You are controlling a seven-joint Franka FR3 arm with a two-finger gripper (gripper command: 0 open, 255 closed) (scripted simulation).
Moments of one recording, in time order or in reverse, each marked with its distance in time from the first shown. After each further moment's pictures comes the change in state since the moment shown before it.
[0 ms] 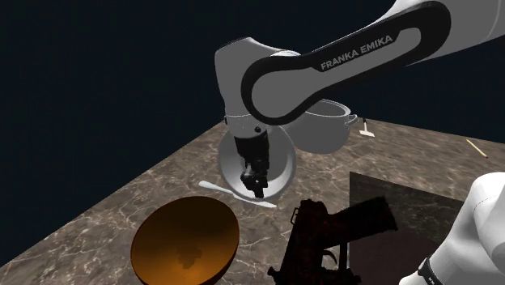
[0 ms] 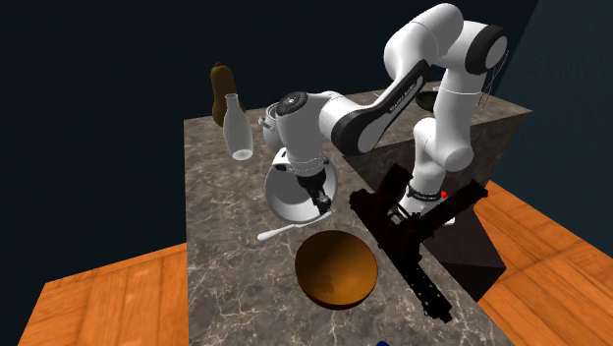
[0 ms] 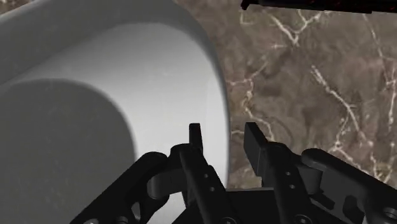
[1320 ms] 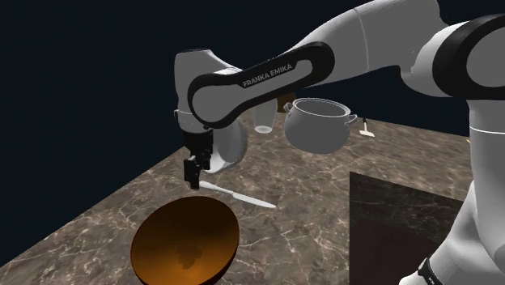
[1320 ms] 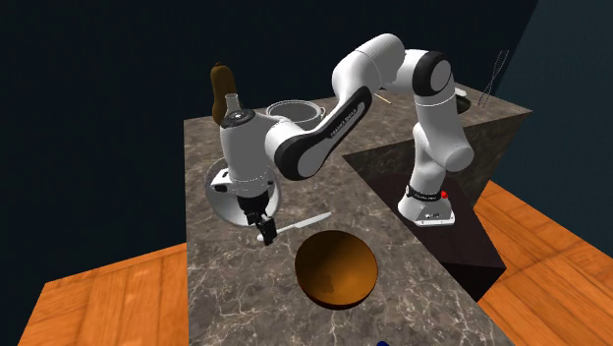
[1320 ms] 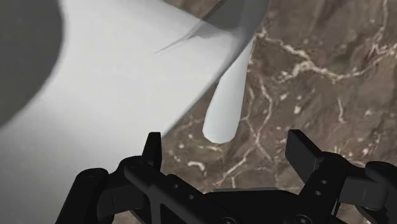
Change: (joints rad) arm 0.027 0.421 -0.006 0.434 -0.111 0.195 -0.181
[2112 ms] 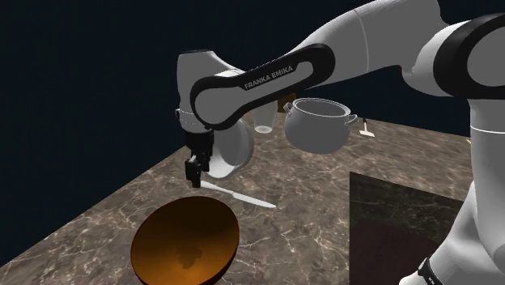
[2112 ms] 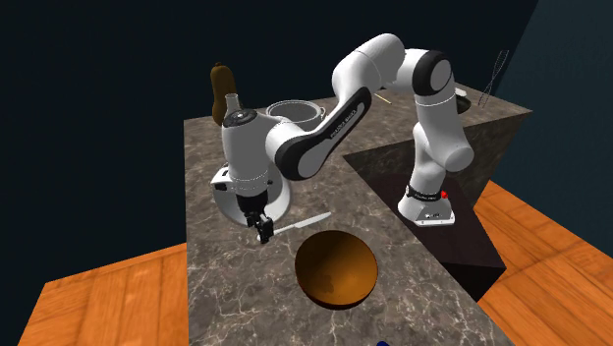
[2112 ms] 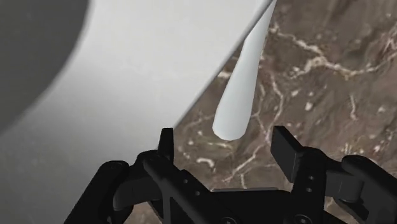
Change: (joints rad) arm -0.005 -0.006 -0.004 -0.017 -0.009 0.036 0.002
